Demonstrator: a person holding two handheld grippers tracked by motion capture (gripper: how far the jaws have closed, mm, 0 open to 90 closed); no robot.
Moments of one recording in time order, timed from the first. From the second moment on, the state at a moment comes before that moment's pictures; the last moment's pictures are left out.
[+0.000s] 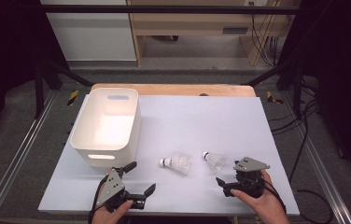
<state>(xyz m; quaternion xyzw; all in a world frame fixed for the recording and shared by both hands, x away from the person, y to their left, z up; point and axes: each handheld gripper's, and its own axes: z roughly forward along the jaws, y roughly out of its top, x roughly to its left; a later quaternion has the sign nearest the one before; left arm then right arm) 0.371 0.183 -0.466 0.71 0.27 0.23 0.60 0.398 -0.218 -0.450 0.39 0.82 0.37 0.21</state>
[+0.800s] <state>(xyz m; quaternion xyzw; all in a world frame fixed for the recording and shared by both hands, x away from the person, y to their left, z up) 0.371 0.183 -0.466 0.72 0.27 0.23 0.60 0.388 -0.189 -0.468 0.42 0.80 0.38 0.19</state>
